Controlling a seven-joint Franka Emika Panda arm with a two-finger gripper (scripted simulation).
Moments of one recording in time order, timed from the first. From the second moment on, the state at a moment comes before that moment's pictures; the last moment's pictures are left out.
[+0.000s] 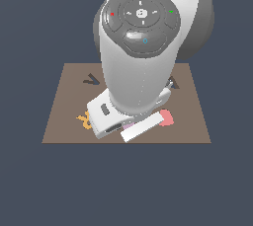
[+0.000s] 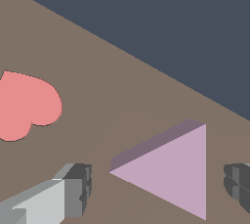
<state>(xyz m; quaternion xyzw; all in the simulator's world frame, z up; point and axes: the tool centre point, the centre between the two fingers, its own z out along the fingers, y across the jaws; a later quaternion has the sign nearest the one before) 0.087 0.013 0.050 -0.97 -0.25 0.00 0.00</state>
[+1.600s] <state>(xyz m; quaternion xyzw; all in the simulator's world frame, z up) 0.089 0.015 0.033 -0.97 -0.26 0.00 0.00</state>
